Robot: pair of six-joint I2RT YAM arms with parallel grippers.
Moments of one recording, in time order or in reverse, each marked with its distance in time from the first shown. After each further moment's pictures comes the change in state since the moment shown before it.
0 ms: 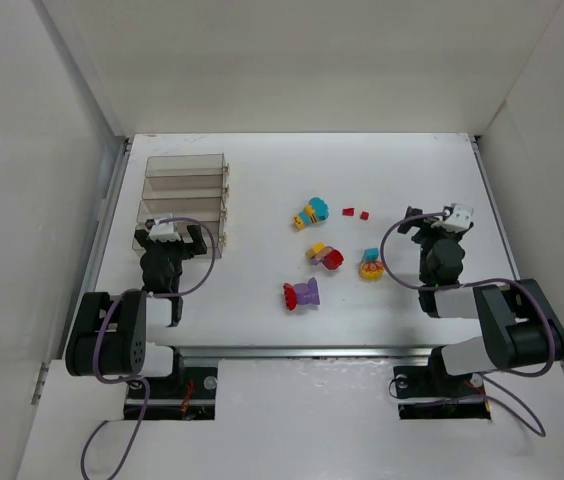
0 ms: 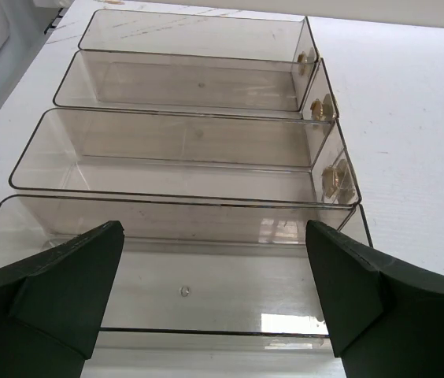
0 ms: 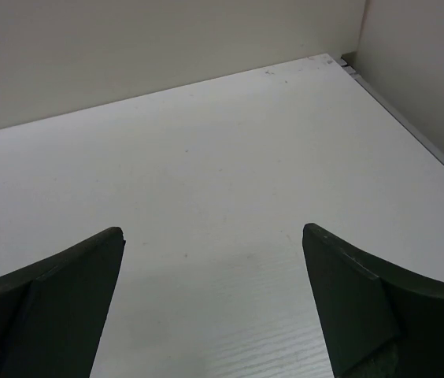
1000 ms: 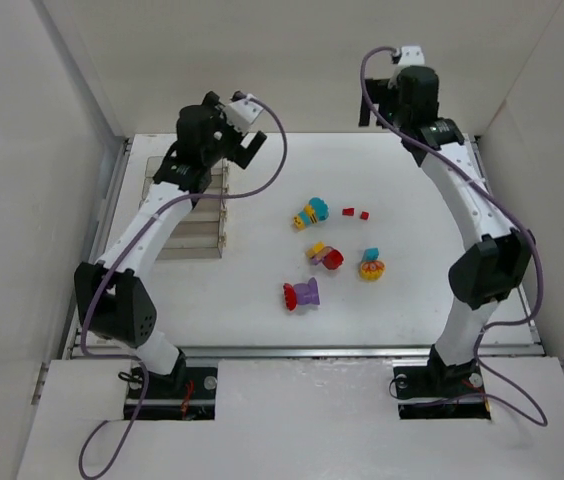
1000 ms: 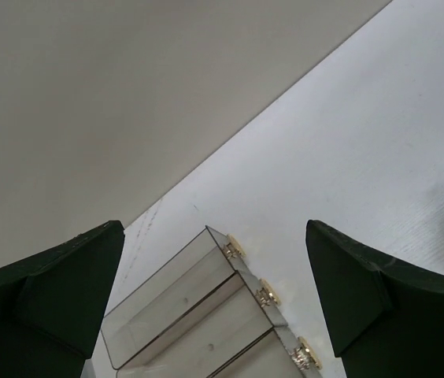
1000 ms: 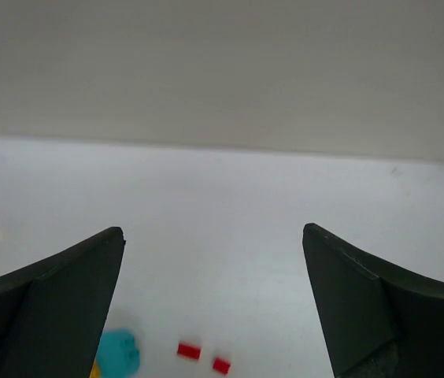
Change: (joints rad) left arm -0.275 0.158 1.266 -1.252 0.204 0.571; right arm 0.127 0.402 1.730 -1.603 -0.126 -0.071
